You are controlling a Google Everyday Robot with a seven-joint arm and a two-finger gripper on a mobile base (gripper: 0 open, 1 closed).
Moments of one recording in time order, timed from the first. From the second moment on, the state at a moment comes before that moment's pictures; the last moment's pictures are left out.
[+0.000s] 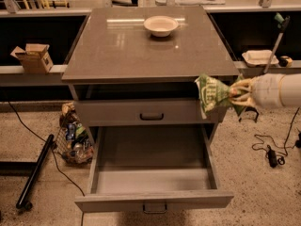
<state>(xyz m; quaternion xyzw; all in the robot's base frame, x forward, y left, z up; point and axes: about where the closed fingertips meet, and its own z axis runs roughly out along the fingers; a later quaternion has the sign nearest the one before) 0.598 -0.261 0.795 -0.67 0.58 -0.04 0.46</state>
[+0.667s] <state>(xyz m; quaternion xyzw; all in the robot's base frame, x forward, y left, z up) 0.650 -0.239 0.922 -0.68 0.49 -0.04 0.55</state>
